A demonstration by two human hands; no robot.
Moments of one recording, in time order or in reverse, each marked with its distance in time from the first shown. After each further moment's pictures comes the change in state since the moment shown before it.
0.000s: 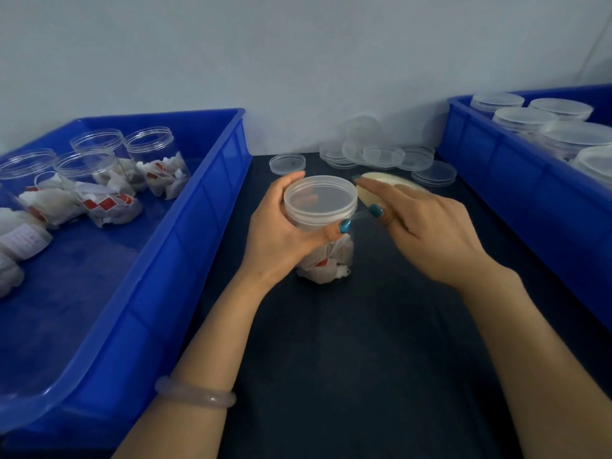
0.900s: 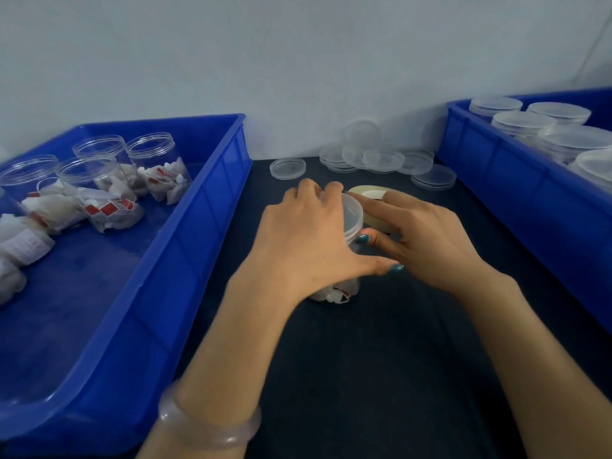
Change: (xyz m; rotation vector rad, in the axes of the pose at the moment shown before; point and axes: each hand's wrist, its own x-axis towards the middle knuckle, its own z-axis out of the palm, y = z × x) left_hand -0.002 0.066 0.007 1.054 -0.285 0.101; right_hand 0.000 -0.001 0.002 0.029 -0.053 -0.084
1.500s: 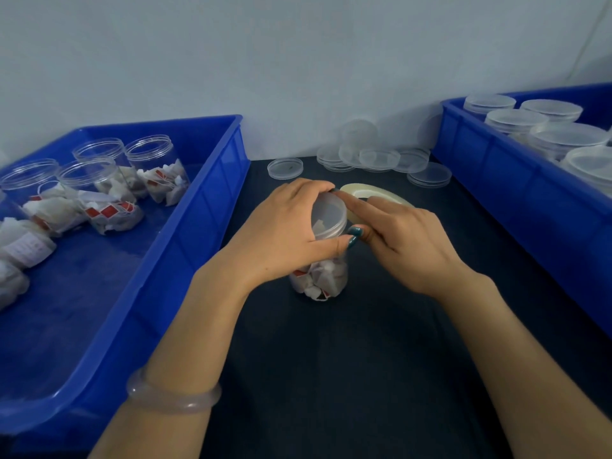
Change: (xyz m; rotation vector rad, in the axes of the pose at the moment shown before) left_hand 0.004 -0.033 0.006 -0.355 -0.004 0.128; right_hand -0.001 -0.012 0.007 -0.006 0.089 -0.078
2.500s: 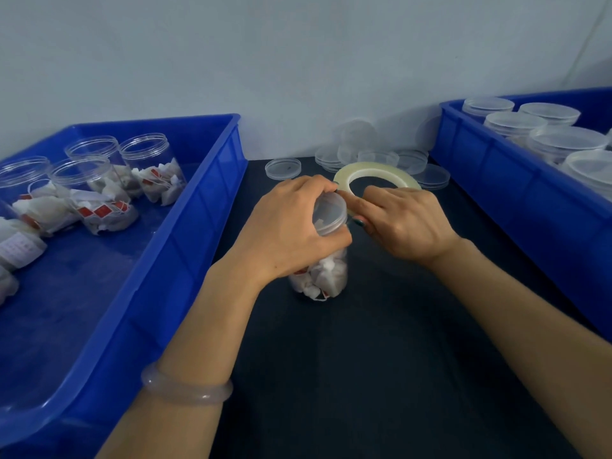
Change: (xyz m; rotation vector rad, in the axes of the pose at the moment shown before) left_hand -0.002 0.010 -0.002 -0.087 0.107 0.018; right_hand 0.029 0.043 0.015 -0.362 0.224 -0.314
